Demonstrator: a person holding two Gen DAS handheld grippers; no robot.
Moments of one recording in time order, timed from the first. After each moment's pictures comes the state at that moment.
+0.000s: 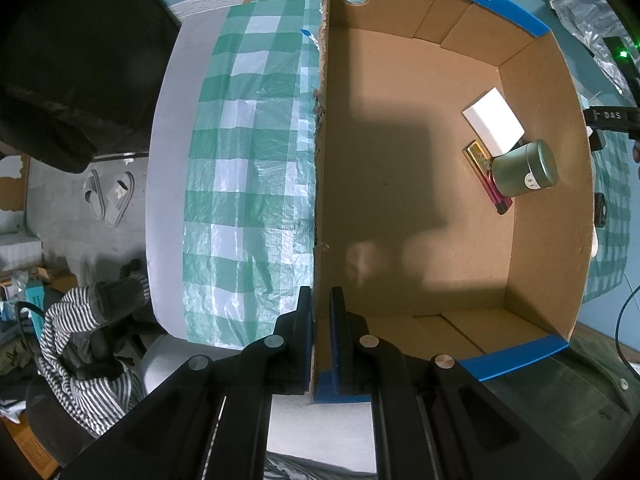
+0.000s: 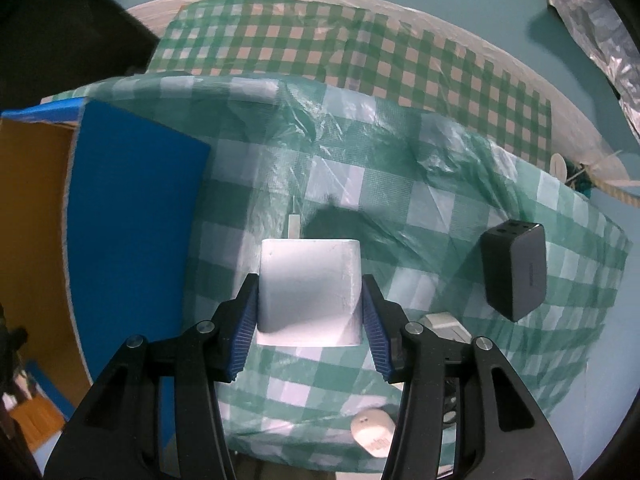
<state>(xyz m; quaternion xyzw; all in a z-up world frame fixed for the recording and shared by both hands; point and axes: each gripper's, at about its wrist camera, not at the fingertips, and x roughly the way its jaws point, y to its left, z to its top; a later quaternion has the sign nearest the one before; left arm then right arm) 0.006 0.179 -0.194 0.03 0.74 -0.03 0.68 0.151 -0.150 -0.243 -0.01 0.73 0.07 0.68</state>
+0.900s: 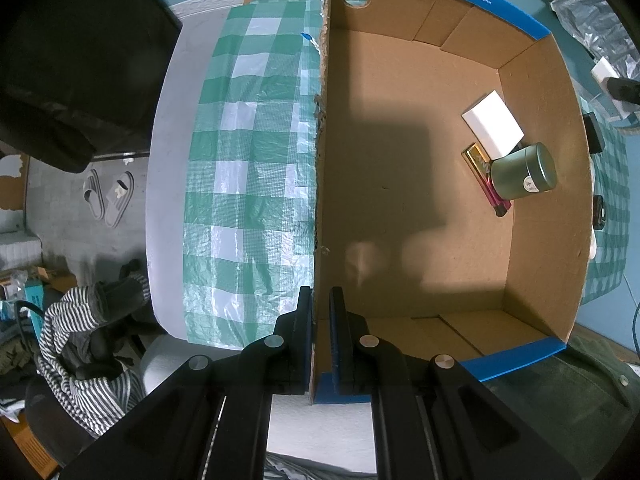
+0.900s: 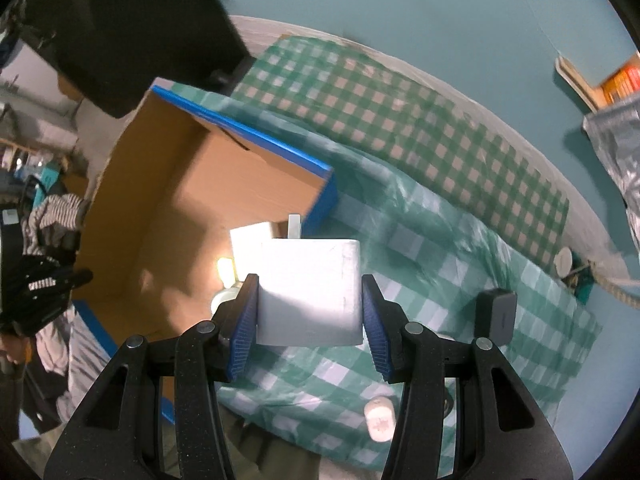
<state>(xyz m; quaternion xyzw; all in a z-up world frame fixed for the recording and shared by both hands) 0.008 0.180 -0.193 0.03 0.73 -0.03 0.68 0.138 -0.084 -0.133 -0.07 0.67 0.20 0.72</state>
